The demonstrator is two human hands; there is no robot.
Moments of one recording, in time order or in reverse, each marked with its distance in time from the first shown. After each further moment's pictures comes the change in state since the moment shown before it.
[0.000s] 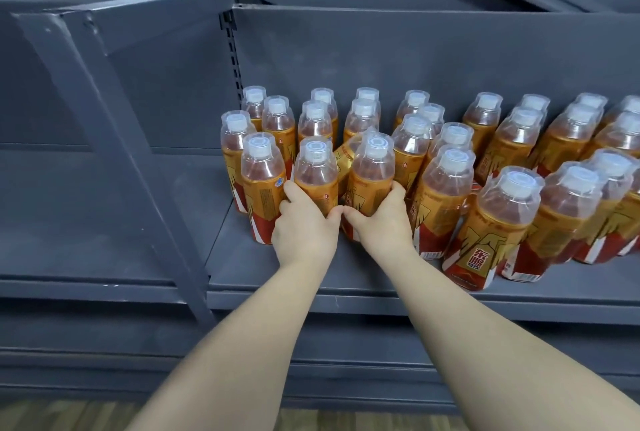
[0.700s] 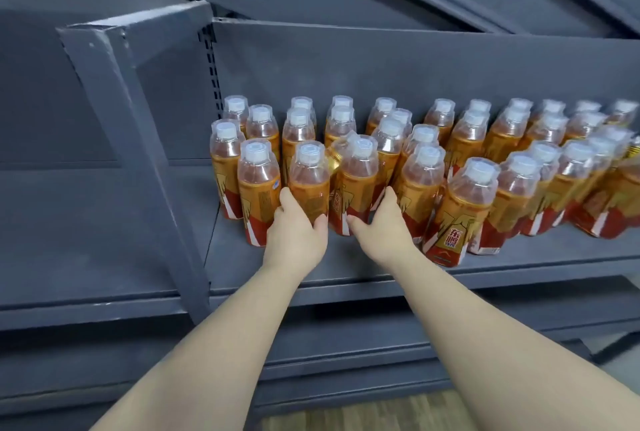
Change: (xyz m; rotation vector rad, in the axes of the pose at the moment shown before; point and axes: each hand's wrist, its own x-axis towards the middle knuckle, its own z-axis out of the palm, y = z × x) left_hand -0.006 -0.031 -0.028 -0.208 -0.293 0.205; right_hand -0.034 -0.002 -0.015 -0.161 0.014 0.054
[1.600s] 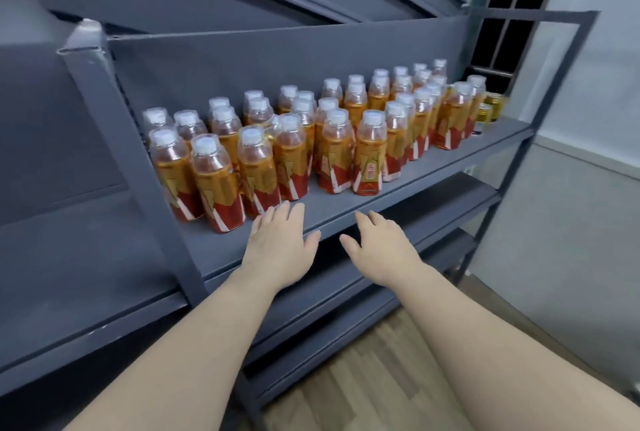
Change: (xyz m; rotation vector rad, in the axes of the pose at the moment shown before) left_hand -0.073 -0.028 -0.049 0.472 -0.387 0.671; right_hand -0.194 -0.022 -0.027 -0.634 -0.017 0.191
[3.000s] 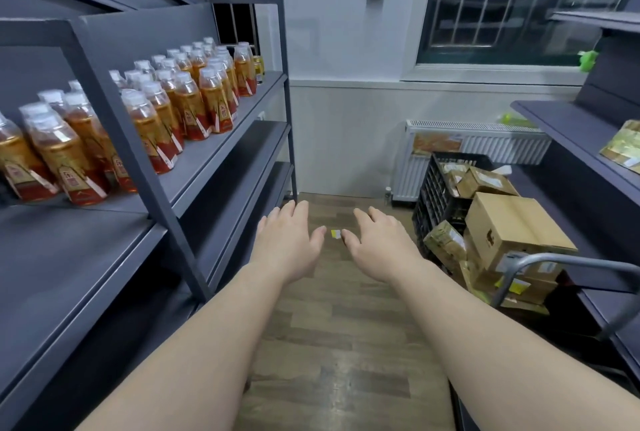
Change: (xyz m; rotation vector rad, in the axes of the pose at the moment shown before) left_hand -0.284 -0.083 -0.047 -0.158 -0.234 0.828; right_hand -0.380 -0.228 0.091 0.053 0.205 0.887
